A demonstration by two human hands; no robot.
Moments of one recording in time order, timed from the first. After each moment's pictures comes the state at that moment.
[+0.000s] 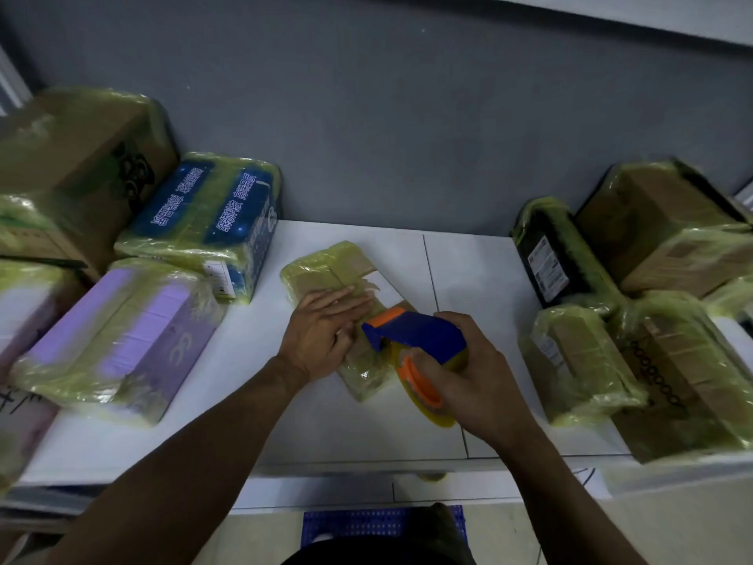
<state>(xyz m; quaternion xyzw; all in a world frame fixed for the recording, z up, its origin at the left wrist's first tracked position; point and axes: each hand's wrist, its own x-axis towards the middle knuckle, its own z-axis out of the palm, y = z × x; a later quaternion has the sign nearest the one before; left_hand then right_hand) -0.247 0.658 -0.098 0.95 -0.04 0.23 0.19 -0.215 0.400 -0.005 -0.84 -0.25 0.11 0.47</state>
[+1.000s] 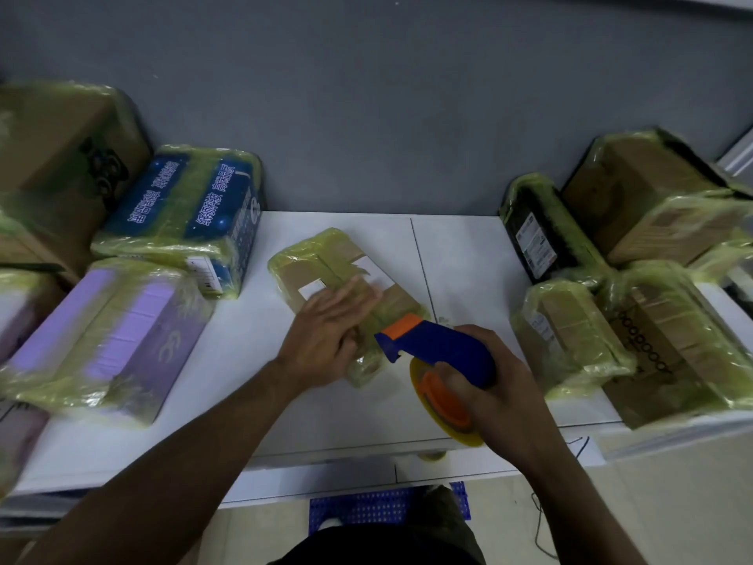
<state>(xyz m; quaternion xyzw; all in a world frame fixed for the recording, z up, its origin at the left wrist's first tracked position) -0.257 0.636 -0.087 0.96 -0.09 0.20 0.19 -0.241 0.360 -0.002 -0.85 -0.20 0.10 0.48</state>
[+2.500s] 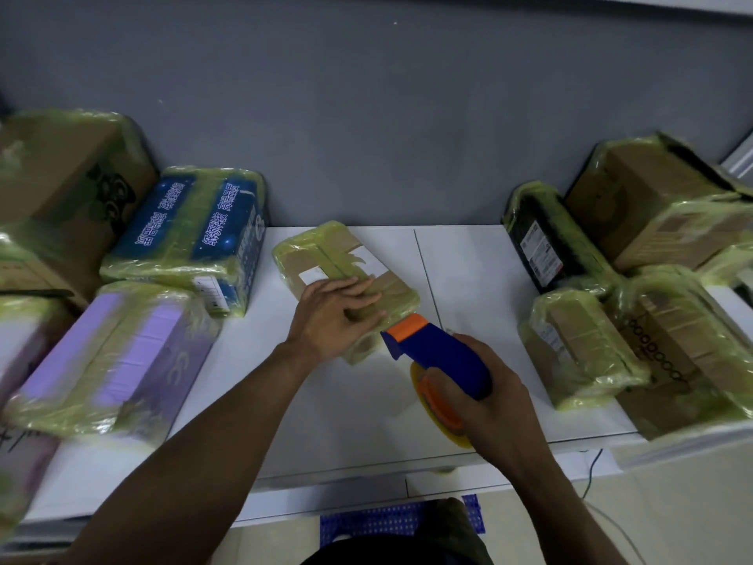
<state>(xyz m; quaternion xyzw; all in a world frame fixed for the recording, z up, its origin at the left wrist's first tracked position) -0.205 0.660 -0.090 0.97 0.06 0.12 0.22 -0.240 0.380 -0.019 -0.84 -0.17 0.08 0.50</state>
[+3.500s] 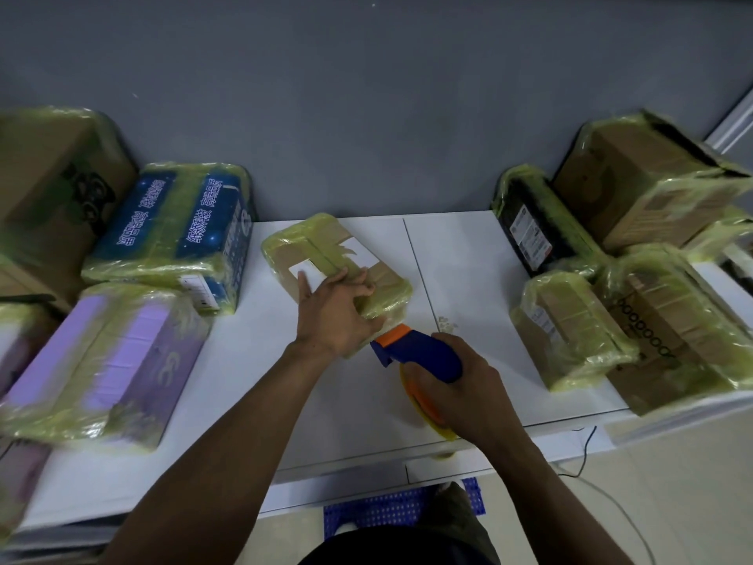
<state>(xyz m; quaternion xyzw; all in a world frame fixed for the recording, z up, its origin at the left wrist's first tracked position) -0.204 0.629 -0.076 0.97 0.12 0.09 0.20 -0.230 0.391 -0.046 -0.88 -0.15 0.12 0.44</state>
